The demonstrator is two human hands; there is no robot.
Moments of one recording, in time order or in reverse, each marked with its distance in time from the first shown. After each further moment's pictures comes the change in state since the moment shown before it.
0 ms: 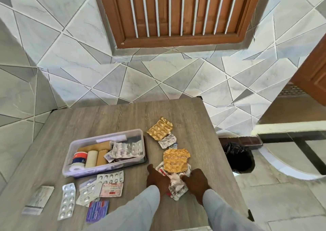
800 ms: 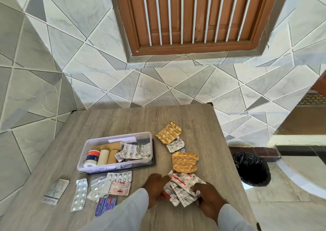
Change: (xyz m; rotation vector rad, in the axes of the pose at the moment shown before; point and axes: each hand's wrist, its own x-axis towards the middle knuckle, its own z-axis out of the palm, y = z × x) left_hand -0.006 -0.017 -0.030 -0.293 -0.266 -0.045; right_hand -0.020 0.010 -0.022 0.535 -0.321 0.097
